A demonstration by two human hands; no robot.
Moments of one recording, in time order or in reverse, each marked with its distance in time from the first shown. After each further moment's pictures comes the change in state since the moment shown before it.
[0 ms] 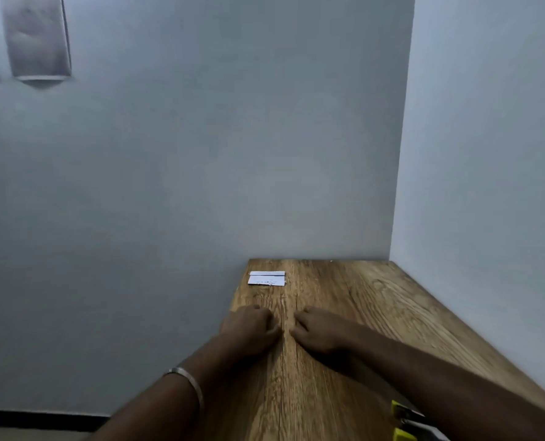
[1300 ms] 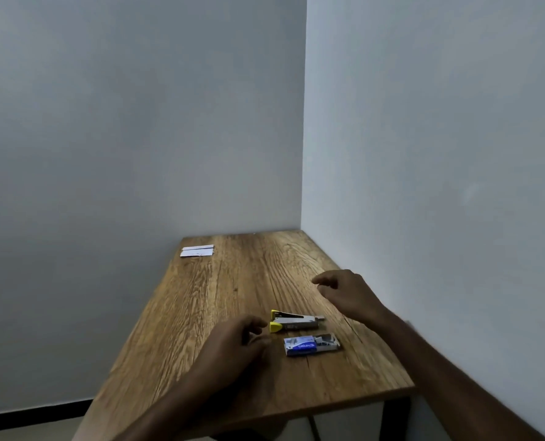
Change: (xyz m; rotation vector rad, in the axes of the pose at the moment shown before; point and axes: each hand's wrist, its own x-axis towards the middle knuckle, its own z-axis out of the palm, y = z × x) left_hand -0.206 0.148 -0.012 -0.640 0.133 0.267; right_hand -0.261 0.093 -0.022 0.500 0.564 0.193
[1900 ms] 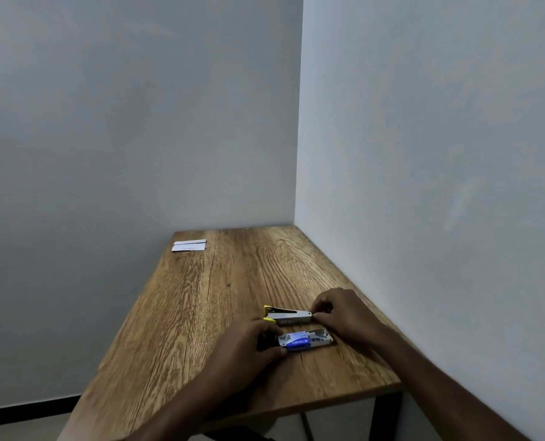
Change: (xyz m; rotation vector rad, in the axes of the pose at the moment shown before) left_hand 0.002 0.017 0.023 0.104 -0.027 0.110; right_hand -0.018 0.026 0.021 -0.150 -0.140 0.018
